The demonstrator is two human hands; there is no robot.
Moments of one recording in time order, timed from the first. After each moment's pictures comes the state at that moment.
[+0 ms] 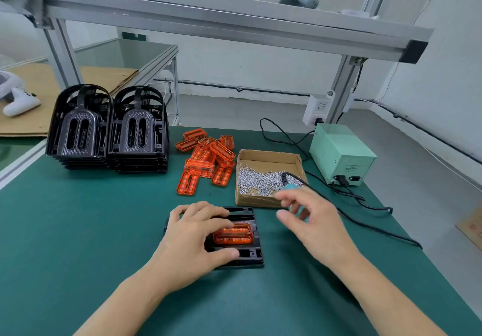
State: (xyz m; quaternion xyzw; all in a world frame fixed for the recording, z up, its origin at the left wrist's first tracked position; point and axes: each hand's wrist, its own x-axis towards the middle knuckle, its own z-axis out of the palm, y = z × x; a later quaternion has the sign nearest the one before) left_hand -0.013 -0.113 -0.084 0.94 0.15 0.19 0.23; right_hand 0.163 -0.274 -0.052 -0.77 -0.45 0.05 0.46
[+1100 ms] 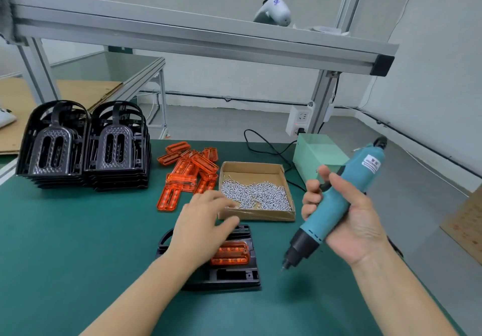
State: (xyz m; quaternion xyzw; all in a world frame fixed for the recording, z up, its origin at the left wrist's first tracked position) left_hand 0.052 -0.120 -0.060 0.91 0.22 0.23 0.25; right_hand 0.195 -0.298 -0.005 -0.35 -0.11 0.39 0.84
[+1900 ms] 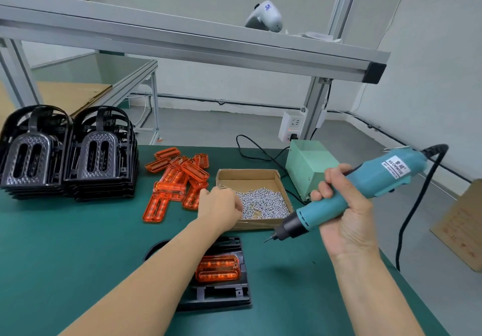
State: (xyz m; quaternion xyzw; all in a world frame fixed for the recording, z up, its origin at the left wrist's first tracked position) left_hand 0.152 -0.098 -0.064 0.95 0.27 0.08 0.16; right_hand 0.202 -0.281 0.003 -0.35 -0.19 0.14 0.90
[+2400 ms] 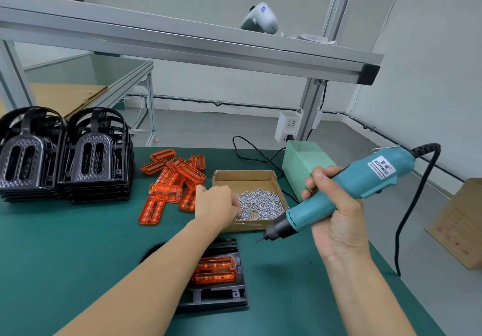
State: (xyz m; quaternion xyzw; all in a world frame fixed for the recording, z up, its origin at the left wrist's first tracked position) left_hand 0.157 -0.097 -0.068 0.94 0.29 0.14 0.14; right_hand 0.195 -0.278 0.006 -0.39 -0.21 0.13 0.89
